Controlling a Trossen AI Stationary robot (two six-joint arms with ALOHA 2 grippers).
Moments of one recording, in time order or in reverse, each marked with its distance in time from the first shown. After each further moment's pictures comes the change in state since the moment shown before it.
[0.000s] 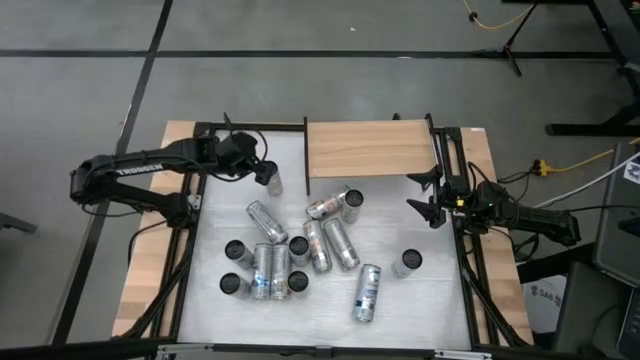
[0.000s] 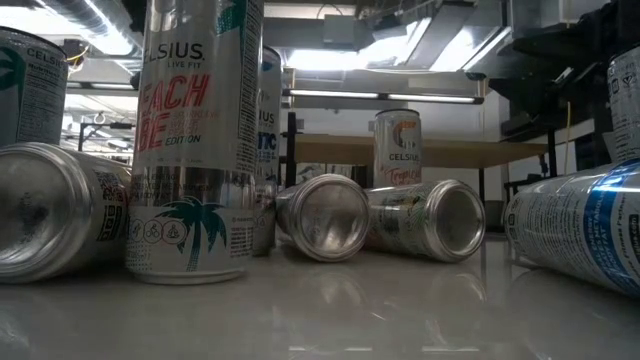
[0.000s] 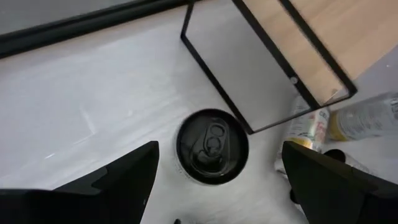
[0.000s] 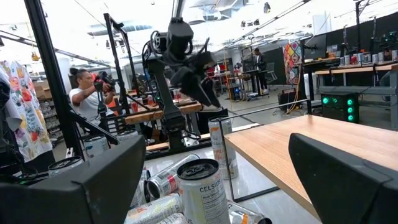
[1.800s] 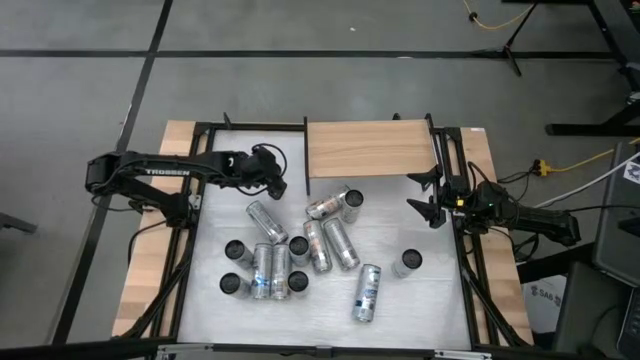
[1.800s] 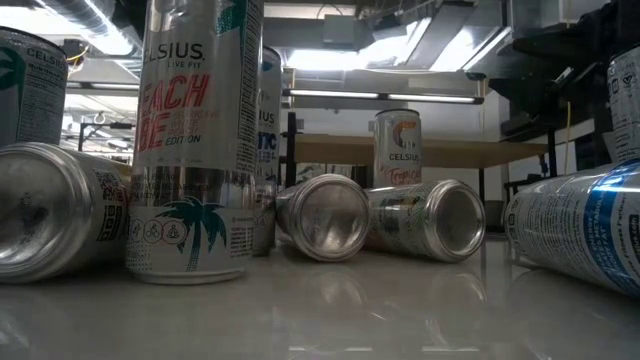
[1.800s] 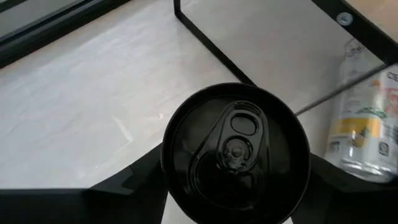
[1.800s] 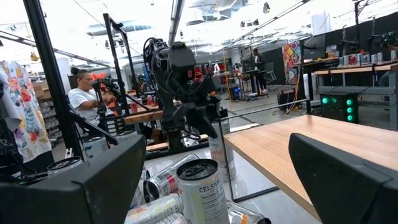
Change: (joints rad) left arm -0.067 0.176 -0.087 0.168 -0.102 0.130; right arm 0.000 0.000 0.000 0.000 0.000 0.000
